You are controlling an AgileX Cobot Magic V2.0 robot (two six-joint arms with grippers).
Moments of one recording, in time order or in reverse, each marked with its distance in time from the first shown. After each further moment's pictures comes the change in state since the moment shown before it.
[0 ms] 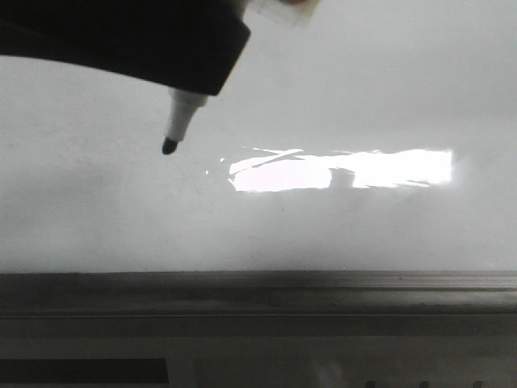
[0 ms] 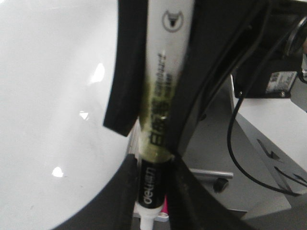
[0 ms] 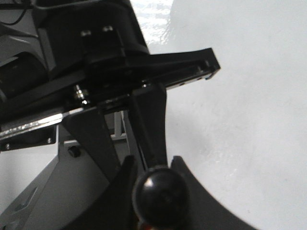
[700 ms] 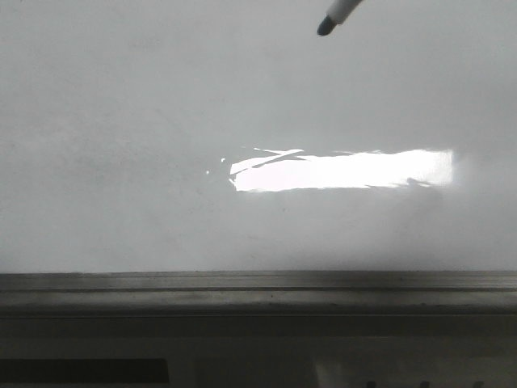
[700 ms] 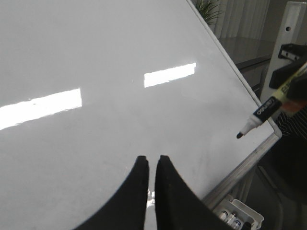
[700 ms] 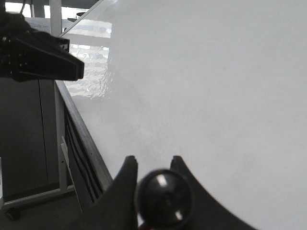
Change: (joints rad) left arm 0.046 -0.687 0.410 -0.030 -0.458 -0.387; right arm 0.000 -0.320 0.208 0.031 -0.232 0.004
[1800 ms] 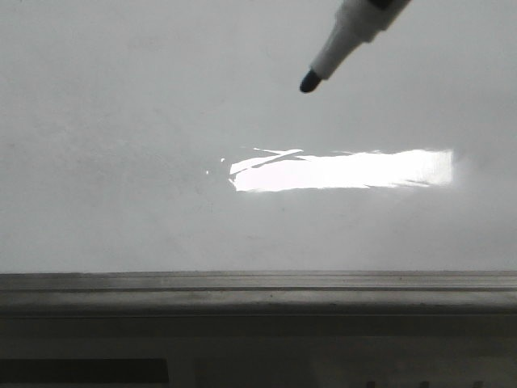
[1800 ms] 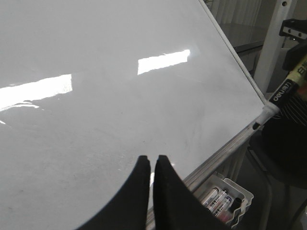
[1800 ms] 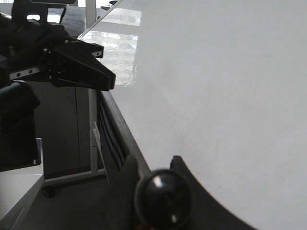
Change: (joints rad) left arm 0.000 -0.046 0.078 -0.011 0.030 -0.004; right arm 0.000 -0.002 0.000 0.006 0.132 0.001
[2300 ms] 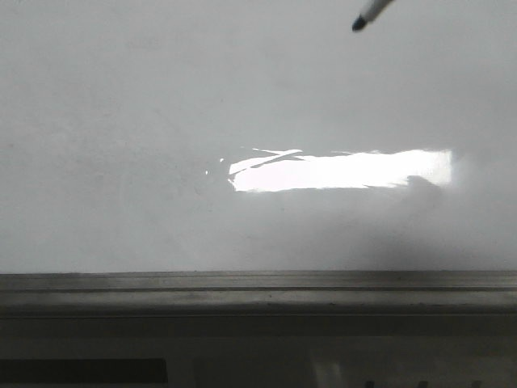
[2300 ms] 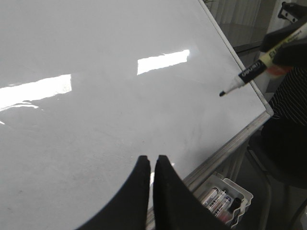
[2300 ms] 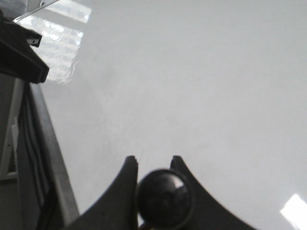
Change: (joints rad) left arm 0.000 0.000 0.000 0.000 0.000 0.000; right arm 0.055 -0.012 0.021 -0.950 -0.256 0.704
